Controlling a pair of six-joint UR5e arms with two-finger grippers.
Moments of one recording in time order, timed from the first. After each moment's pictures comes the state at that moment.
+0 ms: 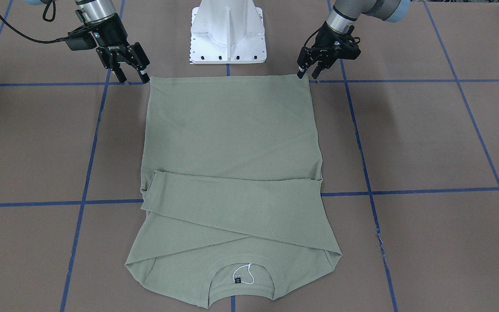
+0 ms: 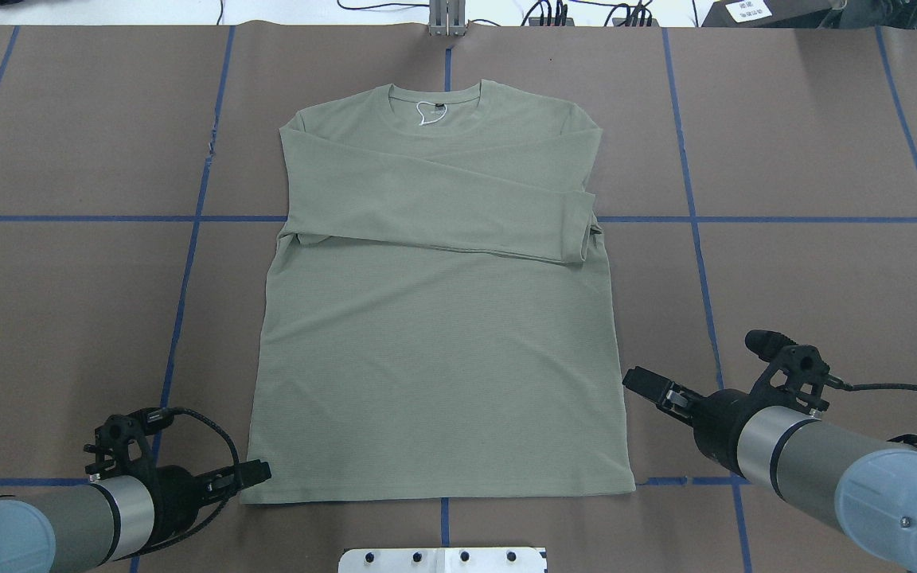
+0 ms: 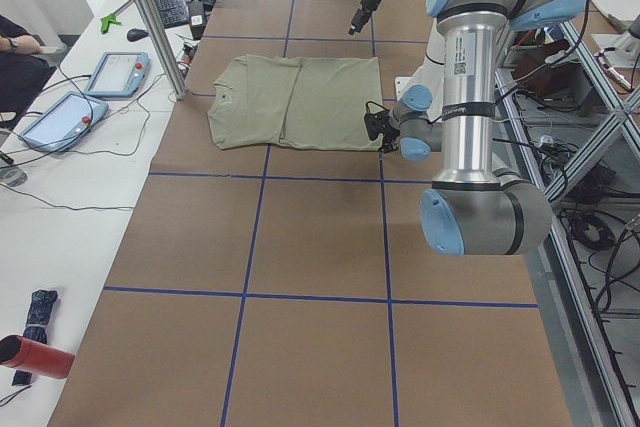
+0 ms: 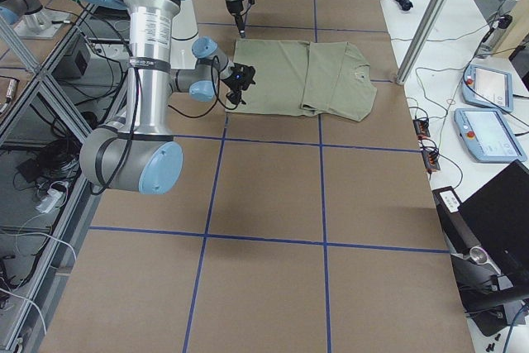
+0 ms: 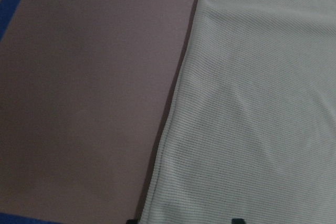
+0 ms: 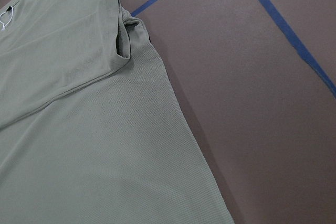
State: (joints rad) left arm -0.07 -1.47 -2.04 -2.34 -1.40 -1.81; right arm 0.18 -1.70 2.22 -1.02 1.28 1.89
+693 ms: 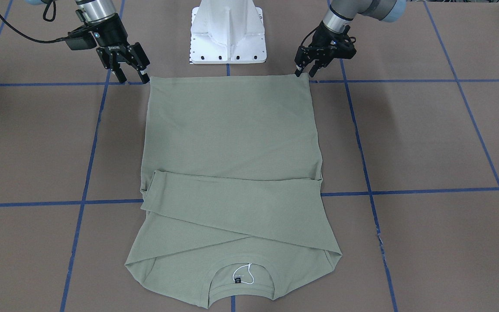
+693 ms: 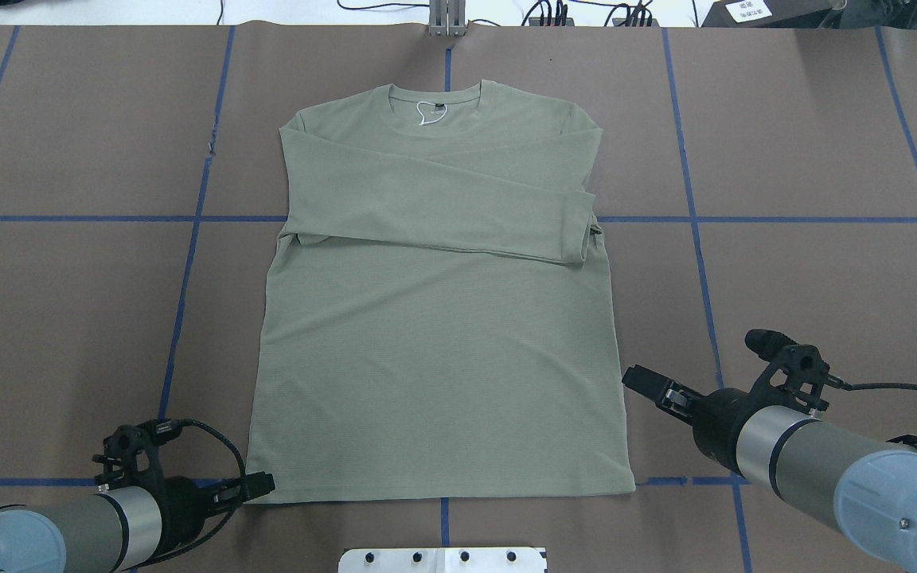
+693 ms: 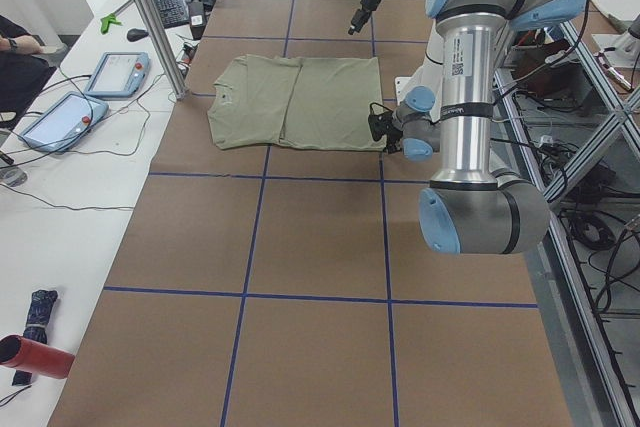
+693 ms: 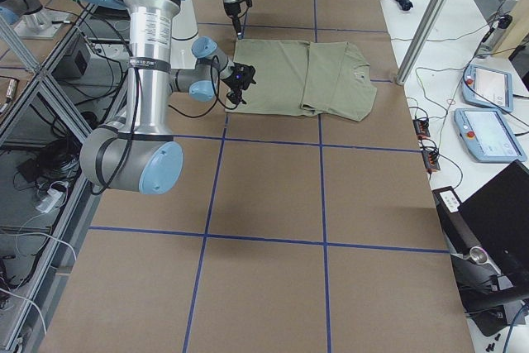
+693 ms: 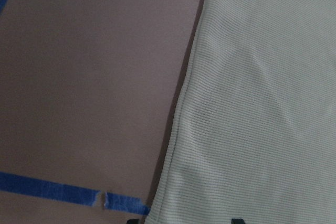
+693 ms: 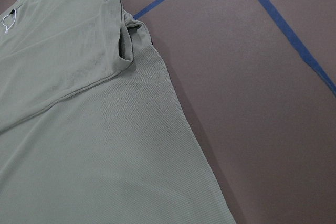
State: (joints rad) left arm -0.05 -1.48 -2.03 -2.33 -1.40 -1.81; right arm 0.18 -1.70 2.22 -1.02 1.27 1.89
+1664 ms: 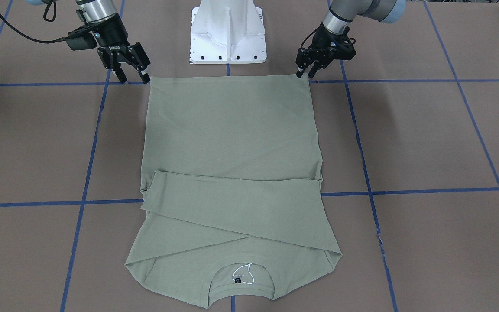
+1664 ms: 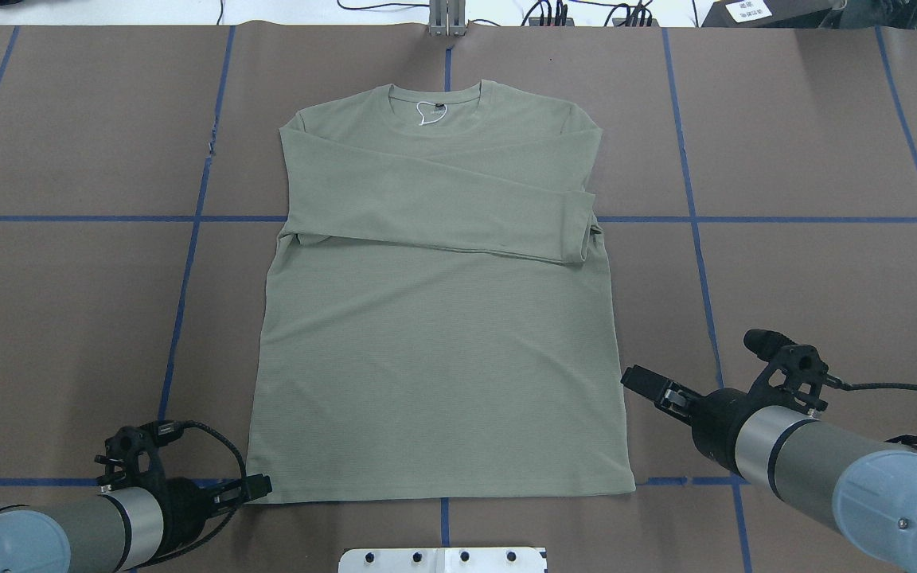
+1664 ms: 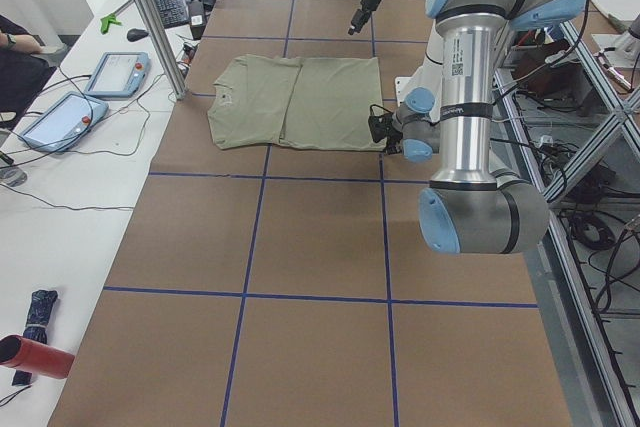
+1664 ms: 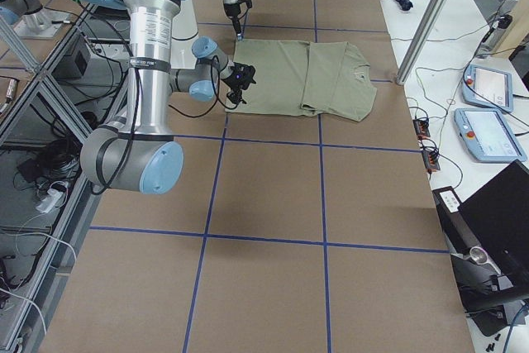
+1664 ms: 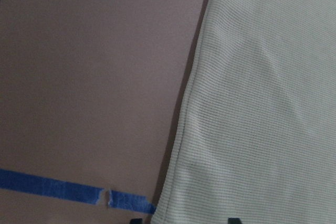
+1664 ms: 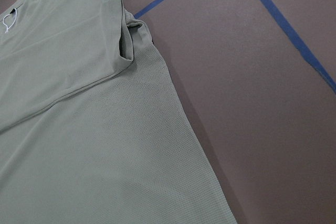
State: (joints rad) left arm -0.05 -1.48 -2.02 -2.33 -1.40 -1.80; right arm 0.18 -1.70 2.22 -1.02 1.27 1.89
